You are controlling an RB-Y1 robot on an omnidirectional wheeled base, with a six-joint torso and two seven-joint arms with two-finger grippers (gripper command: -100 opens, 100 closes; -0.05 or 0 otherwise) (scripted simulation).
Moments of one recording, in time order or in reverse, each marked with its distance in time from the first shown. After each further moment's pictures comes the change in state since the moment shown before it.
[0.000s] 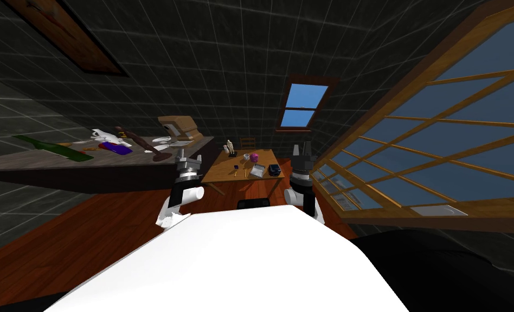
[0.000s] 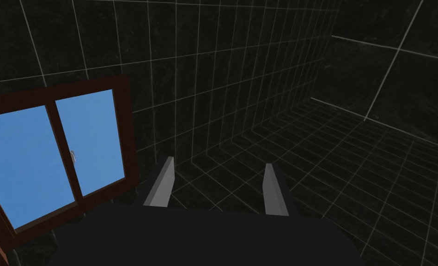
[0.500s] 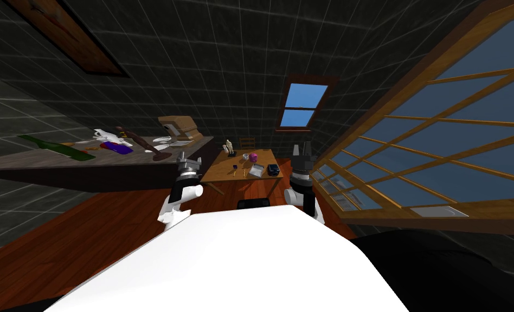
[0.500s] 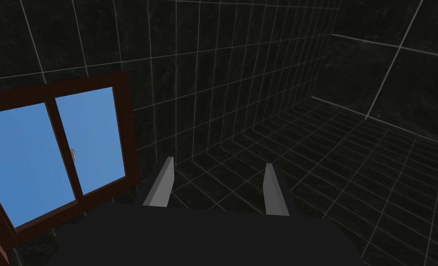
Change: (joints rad) left arm -0.060 0.003 0.062 0.094 0.033 0.102 0.060; right arm 0.000 0.000 0.000 0.000 0.000 0.000 0.000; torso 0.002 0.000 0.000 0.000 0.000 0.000
